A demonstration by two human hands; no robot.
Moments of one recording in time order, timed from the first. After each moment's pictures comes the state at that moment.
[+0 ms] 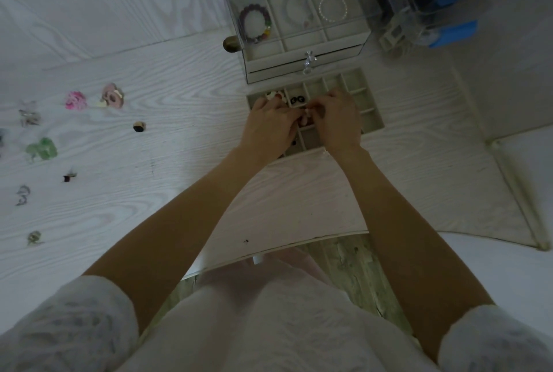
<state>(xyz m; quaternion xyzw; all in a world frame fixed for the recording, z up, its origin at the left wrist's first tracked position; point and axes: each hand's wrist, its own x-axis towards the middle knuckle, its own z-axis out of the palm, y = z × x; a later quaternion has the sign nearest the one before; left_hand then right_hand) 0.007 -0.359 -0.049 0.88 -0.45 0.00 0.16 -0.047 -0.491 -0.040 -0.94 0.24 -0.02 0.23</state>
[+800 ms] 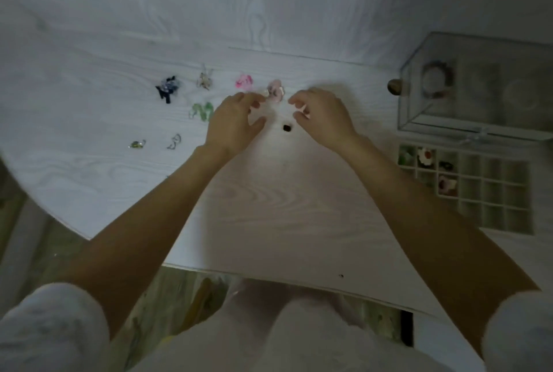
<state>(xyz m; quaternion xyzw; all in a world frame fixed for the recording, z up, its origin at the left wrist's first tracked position) 0.081 -0.088 -0.033 0.96 -0.09 -0.02 0.25 0.096 -0.278 -0.022 -0.95 -0.13 0.09 0.27</state>
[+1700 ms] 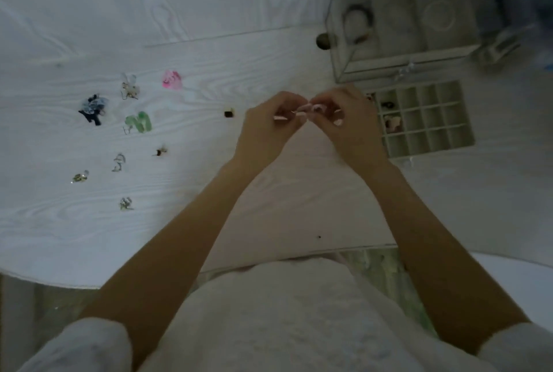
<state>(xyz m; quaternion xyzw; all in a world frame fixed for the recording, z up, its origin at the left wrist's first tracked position) 0.034 -0.209 -0.007 0.83 -0.17 -0.11 0.52 -0.009 -0.362 0.001 -0.91 0.07 -0.08 0.39</state>
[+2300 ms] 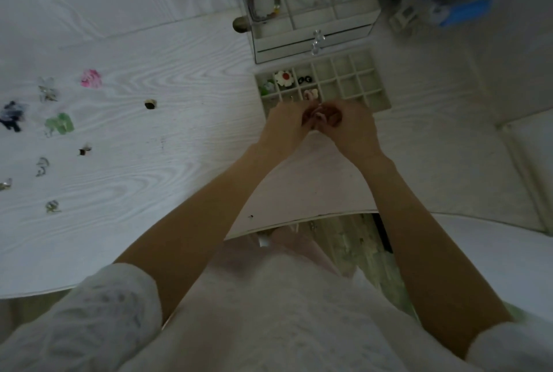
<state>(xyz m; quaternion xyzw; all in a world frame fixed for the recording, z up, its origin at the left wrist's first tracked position) -0.030 -0.363 -0.045 0.88 -0.31 -0.15 0.32 -0.096 -0.488 -0.038 -0.92 0.19 -0.02 0.33</state>
